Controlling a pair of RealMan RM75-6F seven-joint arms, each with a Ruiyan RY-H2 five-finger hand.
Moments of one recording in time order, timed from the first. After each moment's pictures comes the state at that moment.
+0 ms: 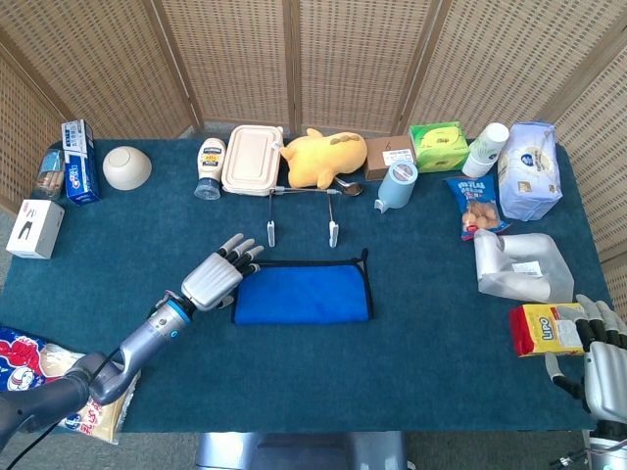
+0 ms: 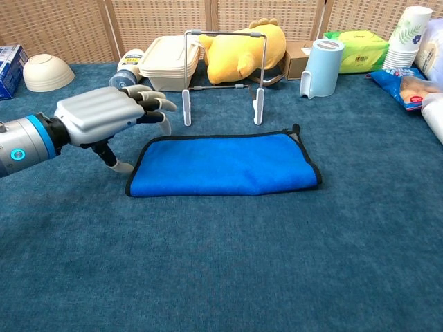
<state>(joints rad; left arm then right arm) -0.76 -1.71 0.00 -0.94 1.66 1.06 0.07 -0.05 -1.07 0.10 -1.93 -1.38 1.57 -0.12</state>
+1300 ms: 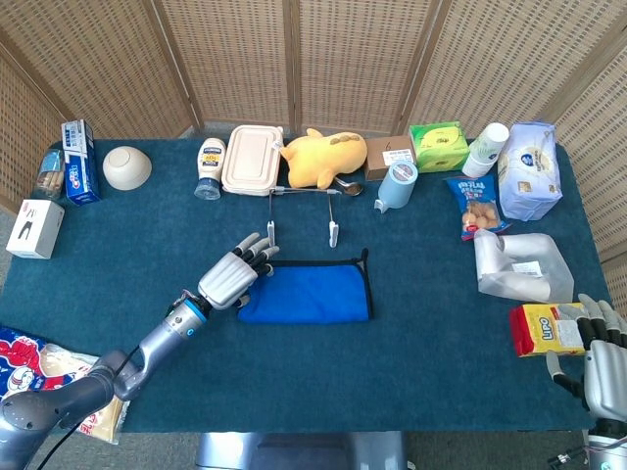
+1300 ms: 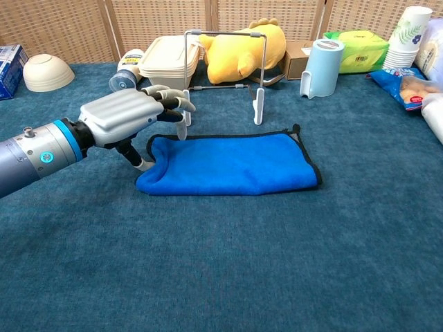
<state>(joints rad) -0.79 -1.85 -0.01 -0.78 1.66 1.12 -0.10 -0.04 -1.07 0.11 -1.95 -1.35 1.57 -0.16</state>
